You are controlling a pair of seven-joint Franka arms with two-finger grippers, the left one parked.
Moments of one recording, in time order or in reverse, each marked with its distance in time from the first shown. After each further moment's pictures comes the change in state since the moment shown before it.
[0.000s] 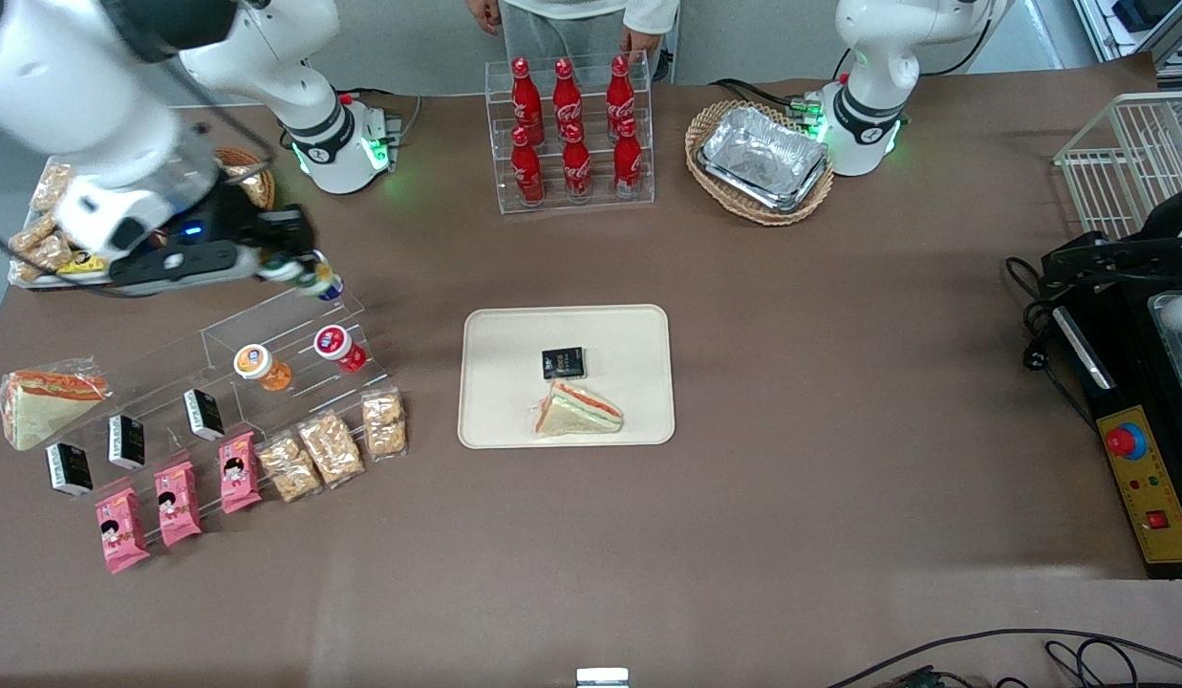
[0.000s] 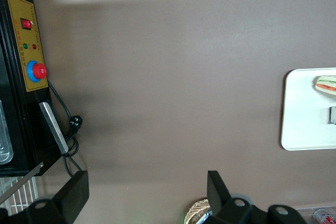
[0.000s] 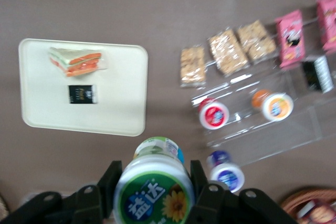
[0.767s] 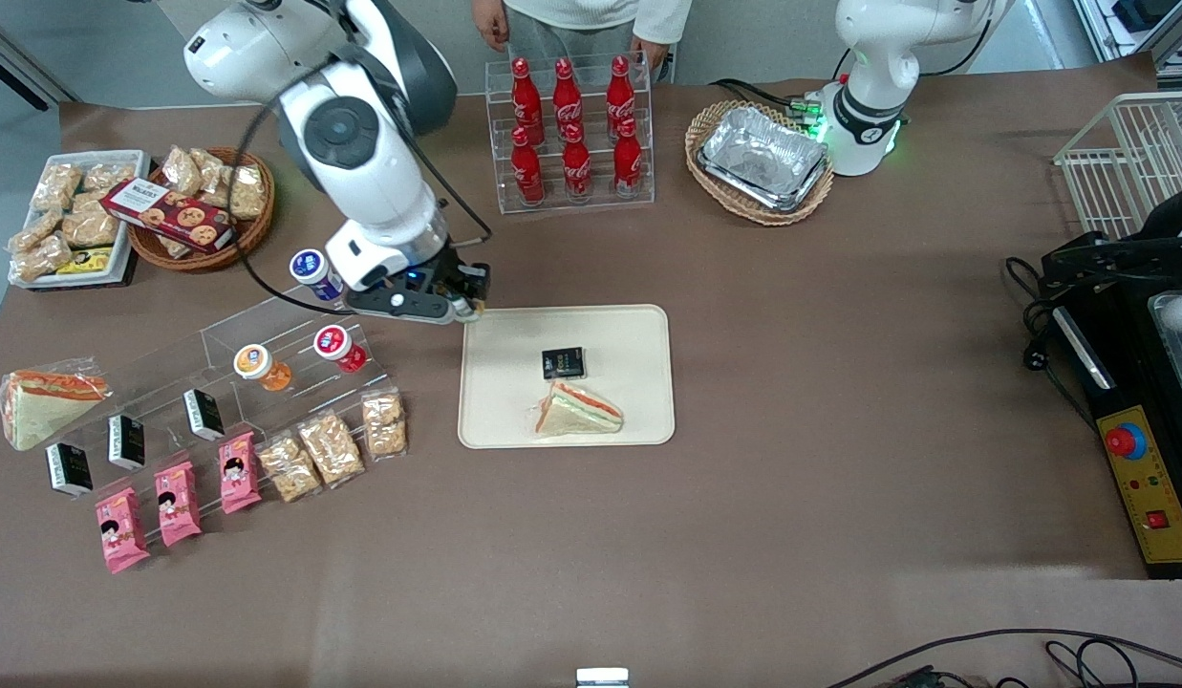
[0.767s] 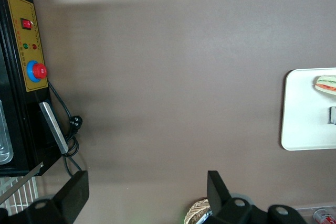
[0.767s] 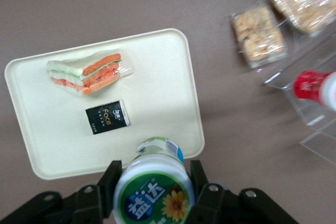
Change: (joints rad) arm 0.261 0.151 -0.004 -0.270 0.003 0.455 0.478
